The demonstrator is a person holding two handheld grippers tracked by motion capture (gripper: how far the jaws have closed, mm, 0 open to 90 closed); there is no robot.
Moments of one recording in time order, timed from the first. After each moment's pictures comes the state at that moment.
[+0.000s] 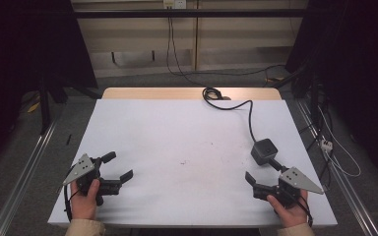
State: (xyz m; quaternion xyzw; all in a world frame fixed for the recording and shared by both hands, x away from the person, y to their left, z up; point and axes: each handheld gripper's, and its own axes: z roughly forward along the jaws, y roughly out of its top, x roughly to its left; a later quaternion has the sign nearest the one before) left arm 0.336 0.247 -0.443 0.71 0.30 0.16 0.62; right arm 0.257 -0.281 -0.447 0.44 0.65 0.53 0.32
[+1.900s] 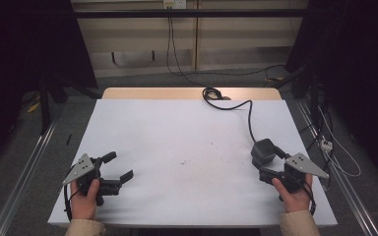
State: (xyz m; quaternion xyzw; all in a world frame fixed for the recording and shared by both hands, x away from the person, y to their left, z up) left arm 0.335 0.246 -0.442 0.71 0.30 0.16 0.62; right arm 0.285 -0.300 -0.433 0.46 0.64 0.52 0.34
